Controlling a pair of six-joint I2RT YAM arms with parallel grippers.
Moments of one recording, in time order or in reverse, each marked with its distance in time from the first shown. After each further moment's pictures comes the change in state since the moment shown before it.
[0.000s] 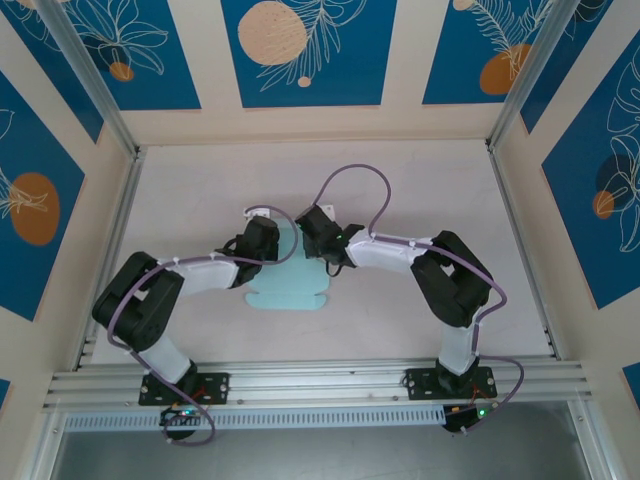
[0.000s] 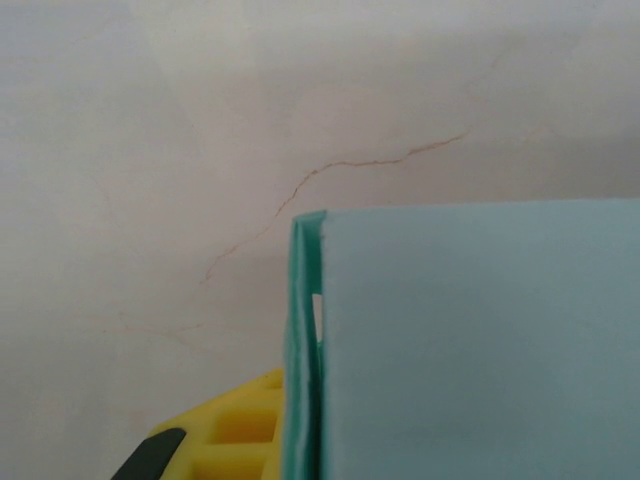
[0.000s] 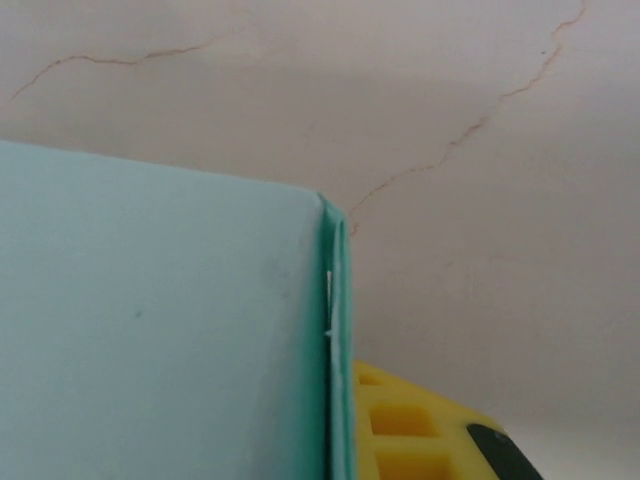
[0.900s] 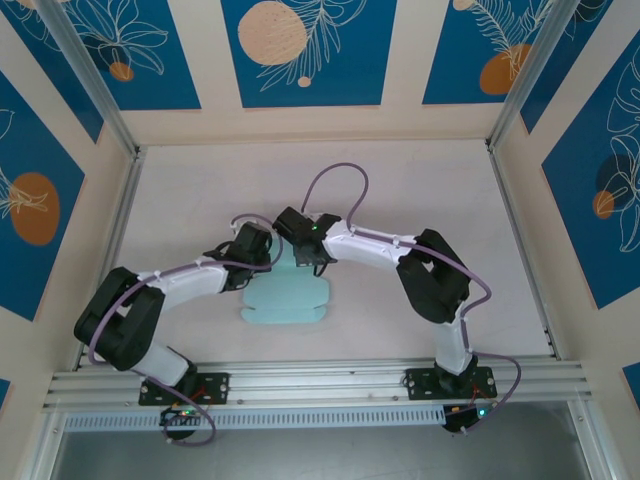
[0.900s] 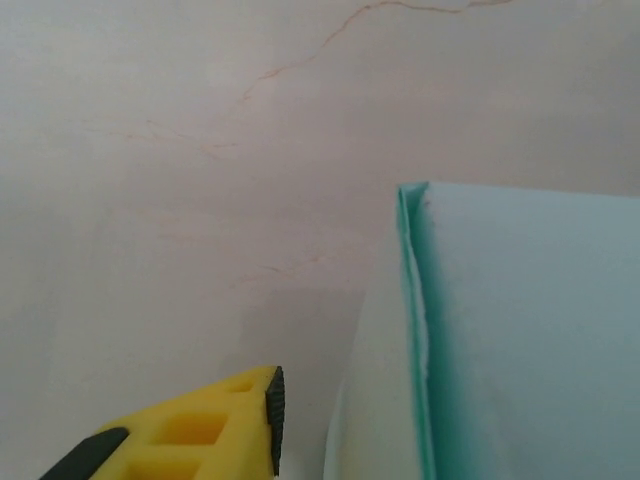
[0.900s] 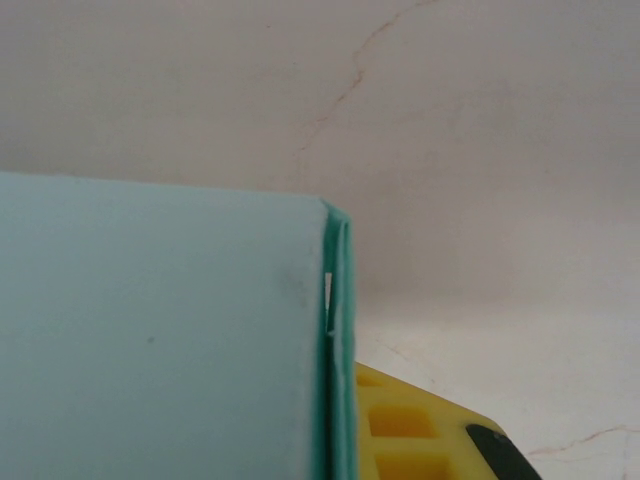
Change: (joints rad) left arm 0.015 -0.122 -0.034 -0.251 0.137 -0.203; right arm 0.070 0.119 0.261 -0.440 -0.006 0.176
